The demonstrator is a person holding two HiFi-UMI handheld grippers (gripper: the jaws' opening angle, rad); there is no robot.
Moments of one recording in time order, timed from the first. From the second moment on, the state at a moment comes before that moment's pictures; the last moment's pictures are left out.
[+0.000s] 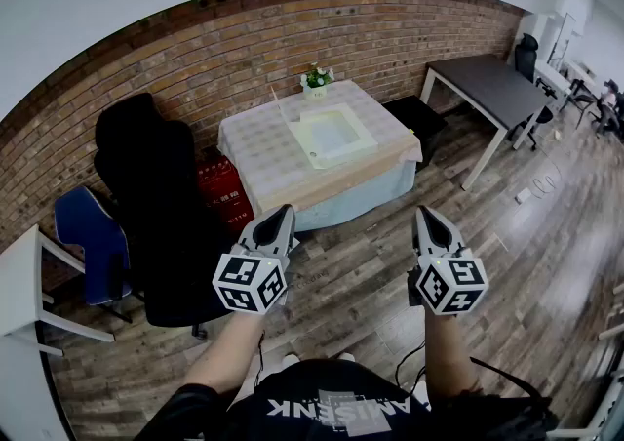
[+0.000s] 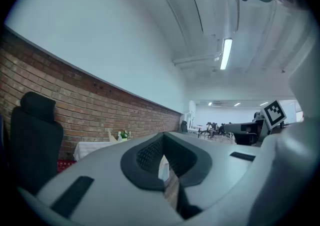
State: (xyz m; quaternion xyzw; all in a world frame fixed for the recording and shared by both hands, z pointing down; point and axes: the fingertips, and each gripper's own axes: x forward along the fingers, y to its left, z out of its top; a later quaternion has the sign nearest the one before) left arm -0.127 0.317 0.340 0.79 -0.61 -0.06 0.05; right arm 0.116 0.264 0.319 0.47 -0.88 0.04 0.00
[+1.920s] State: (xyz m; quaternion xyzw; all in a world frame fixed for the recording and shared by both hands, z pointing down) left arm -0.032 0.242 0.359 0.78 -0.63 -0.05 0.05; right arm 0.210 0.202 0.339 0.45 -0.89 0.04 -0.01
